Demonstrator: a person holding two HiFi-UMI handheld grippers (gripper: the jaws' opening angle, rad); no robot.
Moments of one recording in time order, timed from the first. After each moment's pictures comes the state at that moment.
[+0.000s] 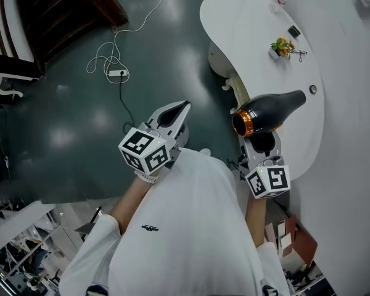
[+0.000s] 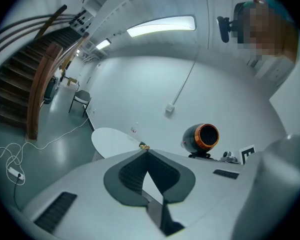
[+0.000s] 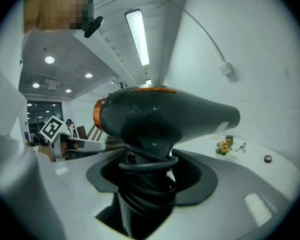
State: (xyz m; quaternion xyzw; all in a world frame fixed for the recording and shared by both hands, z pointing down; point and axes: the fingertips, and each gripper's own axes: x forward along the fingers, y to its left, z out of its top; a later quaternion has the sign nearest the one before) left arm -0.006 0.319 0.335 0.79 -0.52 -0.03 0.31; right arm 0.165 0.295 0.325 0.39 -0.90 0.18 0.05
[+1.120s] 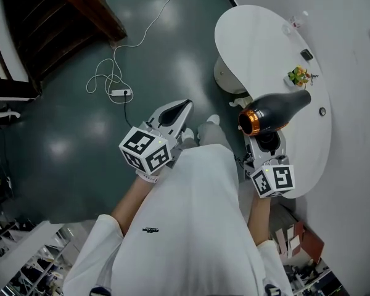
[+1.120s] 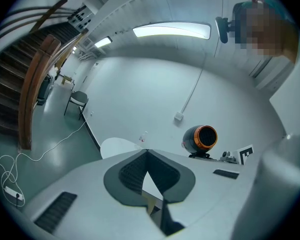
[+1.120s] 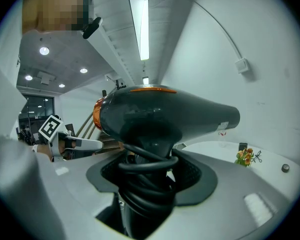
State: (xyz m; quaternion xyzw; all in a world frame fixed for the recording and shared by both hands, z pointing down) left arm -0.161 0.194 0.337 0.81 -0.49 -0.04 0.31; right arm 0.020 0.176 0.324 0.43 -0.89 0.17 0.06
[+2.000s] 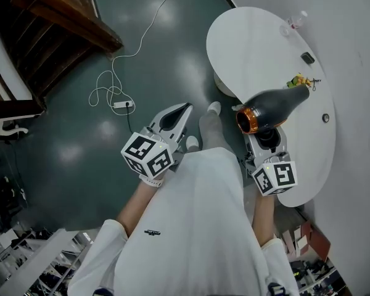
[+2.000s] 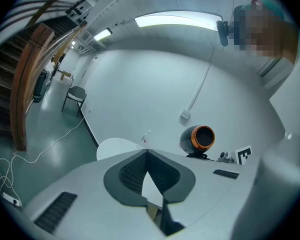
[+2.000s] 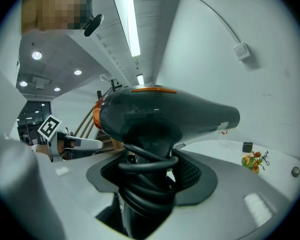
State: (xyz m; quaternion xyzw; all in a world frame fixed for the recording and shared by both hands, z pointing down) left arm -0.146 0.092 0.352 0.81 -0.48 -0.02 0.33; right arm 0.029 0.075 0.346 0.43 -0.88 0.20 0.06
